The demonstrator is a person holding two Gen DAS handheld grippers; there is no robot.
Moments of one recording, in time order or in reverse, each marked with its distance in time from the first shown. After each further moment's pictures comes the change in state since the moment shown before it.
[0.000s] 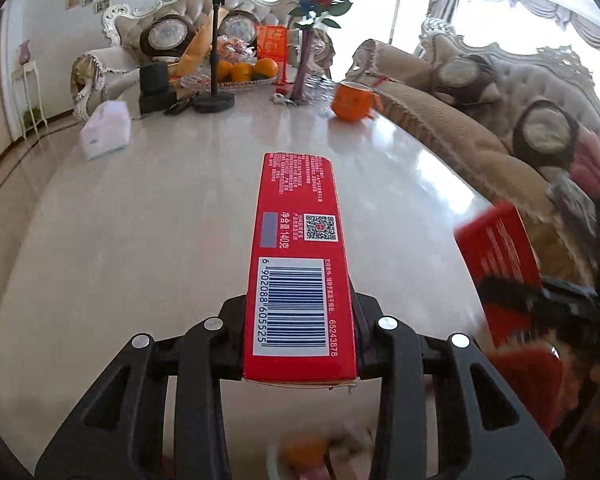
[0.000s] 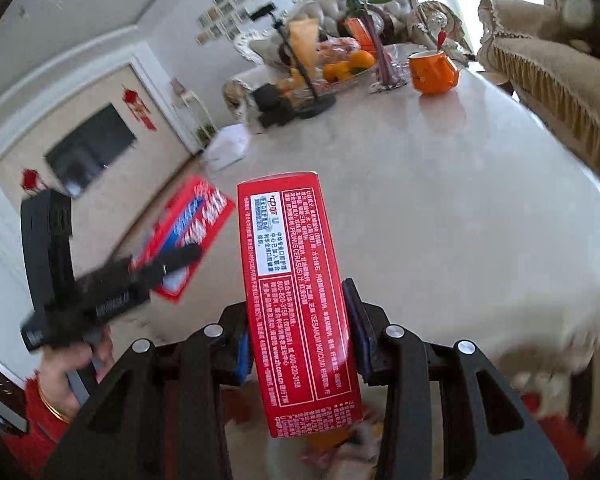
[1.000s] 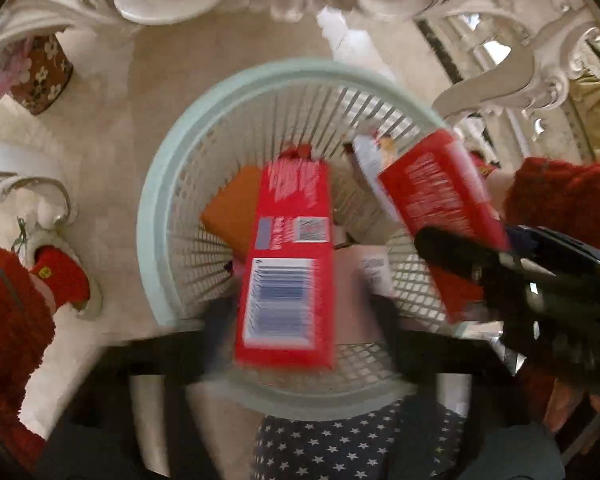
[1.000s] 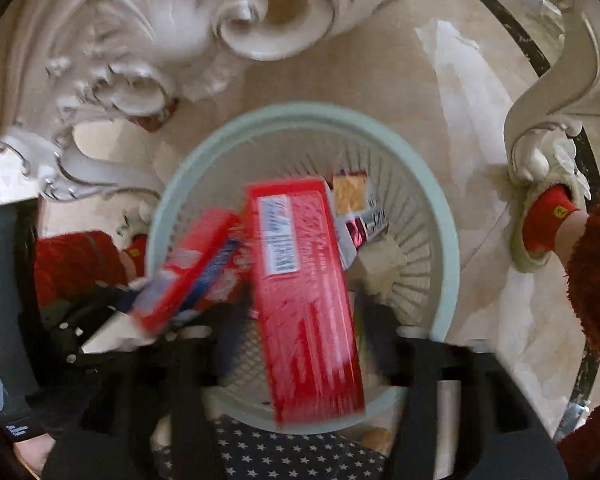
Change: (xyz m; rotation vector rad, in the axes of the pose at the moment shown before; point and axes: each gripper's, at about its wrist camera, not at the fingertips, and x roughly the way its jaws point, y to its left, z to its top) left arm 0.152 -0.032 -0.280 -0.135 0.643 0.006; right arm 0.134 -0.049 -0.230 0.130 0.551 -0.274
